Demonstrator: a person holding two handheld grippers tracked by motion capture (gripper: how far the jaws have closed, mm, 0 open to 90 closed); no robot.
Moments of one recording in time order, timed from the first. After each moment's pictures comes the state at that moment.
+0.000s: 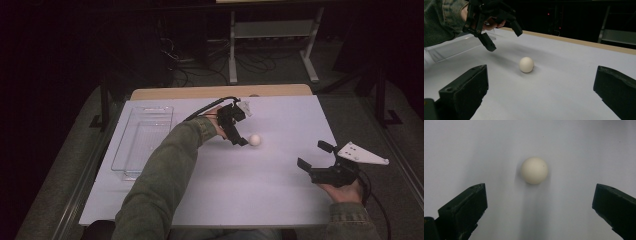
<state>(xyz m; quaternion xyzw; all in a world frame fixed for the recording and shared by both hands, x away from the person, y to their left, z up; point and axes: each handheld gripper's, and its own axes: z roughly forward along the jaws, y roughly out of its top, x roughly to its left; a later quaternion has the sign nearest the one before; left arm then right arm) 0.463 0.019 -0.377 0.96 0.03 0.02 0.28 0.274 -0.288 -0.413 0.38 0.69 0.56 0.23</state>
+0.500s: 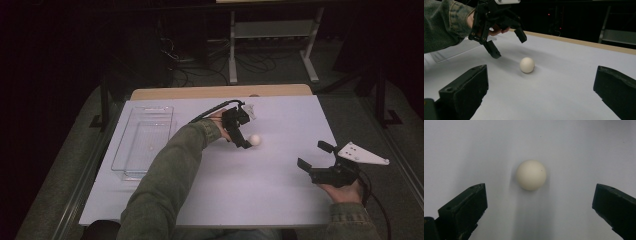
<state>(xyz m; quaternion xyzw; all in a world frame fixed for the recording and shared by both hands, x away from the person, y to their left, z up) 0.464 0.007 -0.390 0.96 0.03 0.01 0.28 0.273 -0.288 -0.413 0.38 0.69 0.57 0.23</state>
